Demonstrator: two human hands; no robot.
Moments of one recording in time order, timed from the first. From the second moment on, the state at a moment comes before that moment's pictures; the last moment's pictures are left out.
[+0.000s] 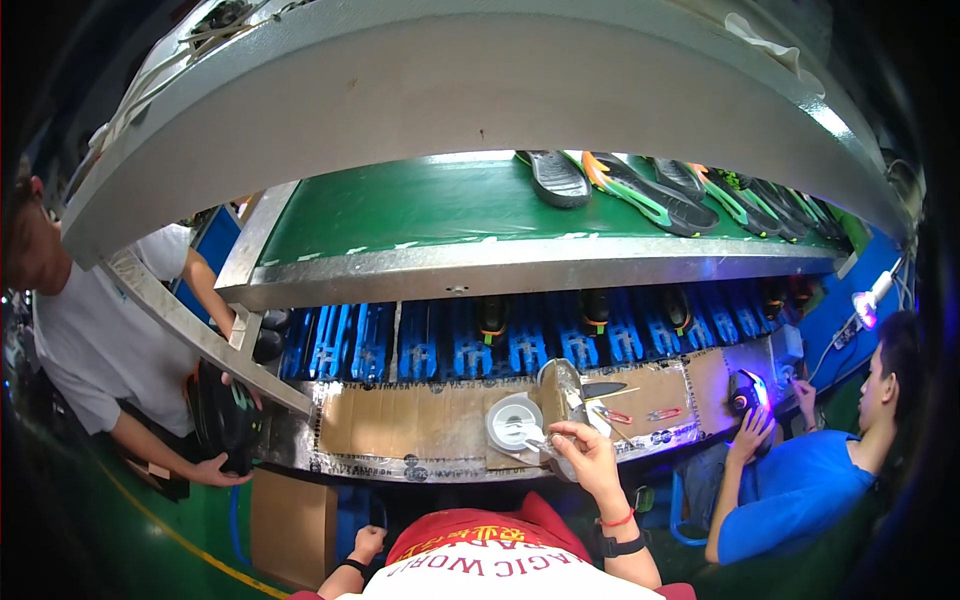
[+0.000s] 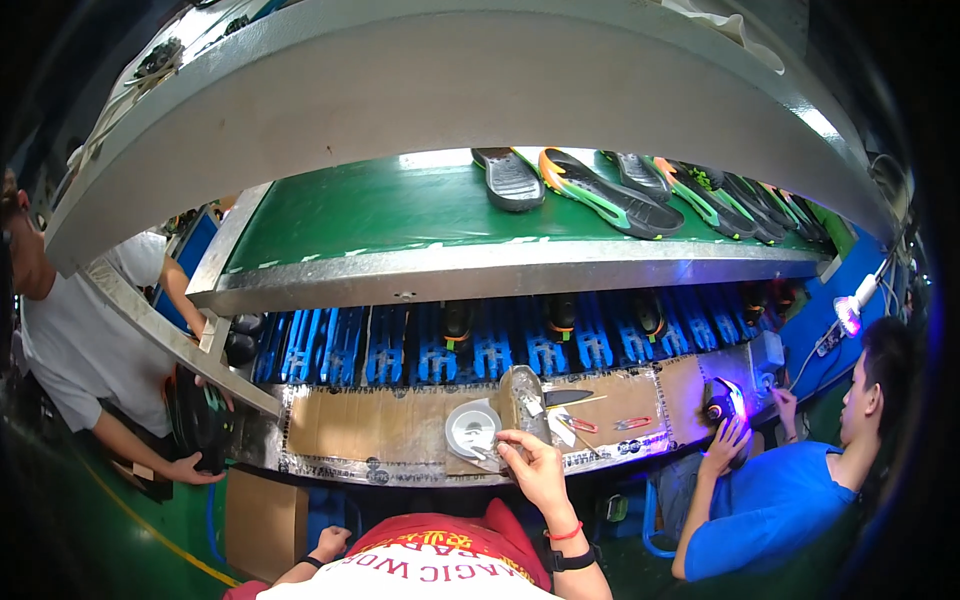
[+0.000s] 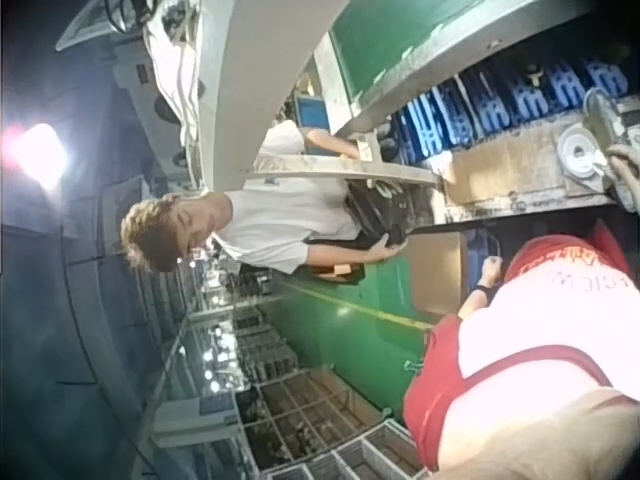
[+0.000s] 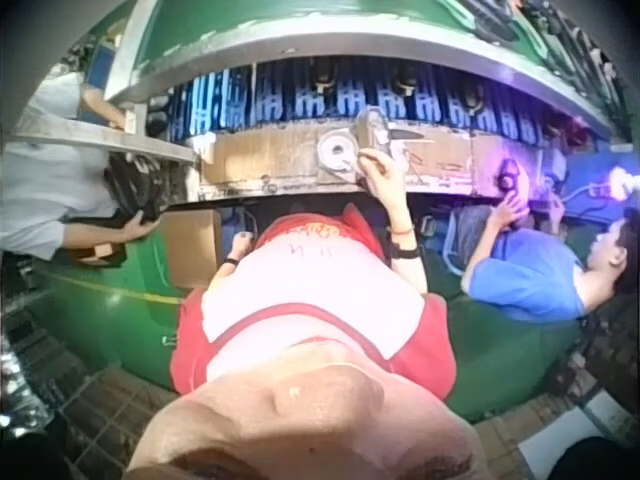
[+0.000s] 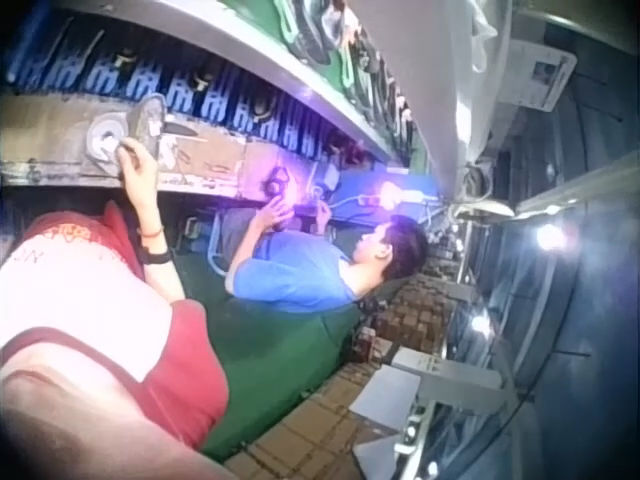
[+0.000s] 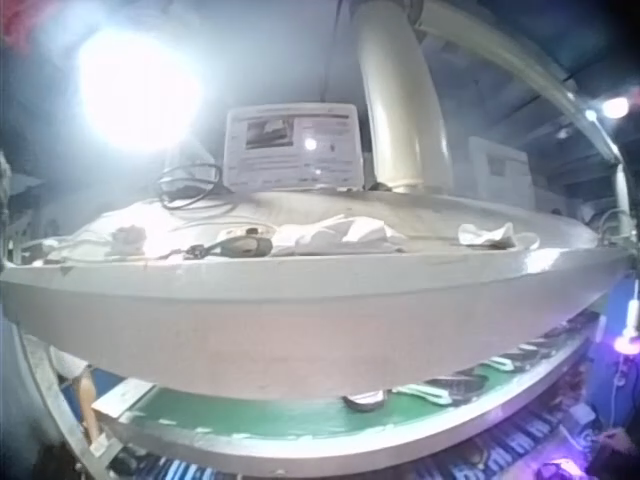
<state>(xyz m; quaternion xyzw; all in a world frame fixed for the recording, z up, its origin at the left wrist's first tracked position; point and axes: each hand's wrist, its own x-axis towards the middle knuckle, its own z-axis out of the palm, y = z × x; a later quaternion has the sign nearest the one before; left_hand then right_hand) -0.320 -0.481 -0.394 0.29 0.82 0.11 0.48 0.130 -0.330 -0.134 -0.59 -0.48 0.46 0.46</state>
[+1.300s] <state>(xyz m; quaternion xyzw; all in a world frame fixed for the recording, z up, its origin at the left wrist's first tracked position) -0.337 -0.530 -0.408 0.20 0.77 0.24 0.55 0.063 -0.308 -0.138 -0.55 -0.67 0.39 0.32</state>
